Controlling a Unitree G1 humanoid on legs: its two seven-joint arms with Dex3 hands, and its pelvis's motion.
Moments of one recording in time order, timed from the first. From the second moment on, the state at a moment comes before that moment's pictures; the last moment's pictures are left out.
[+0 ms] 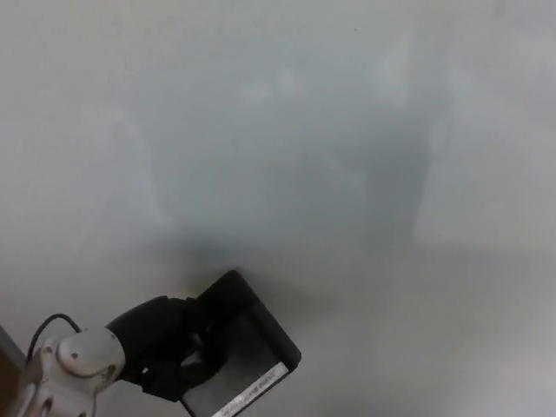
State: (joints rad) left_arm -0.19 0.34 -0.16 0.20 0.25 0.38 -0.64; right_arm 0.53 0.09 0.06 0.37 0.42 -0.29 0.72
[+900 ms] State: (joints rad) left_arm 0.18 0.18 0.13 0.05 -0.20 0.57 -0.84; right_arm 0.52 0.09 0.07 0.38 0.42 -0.29 0.72
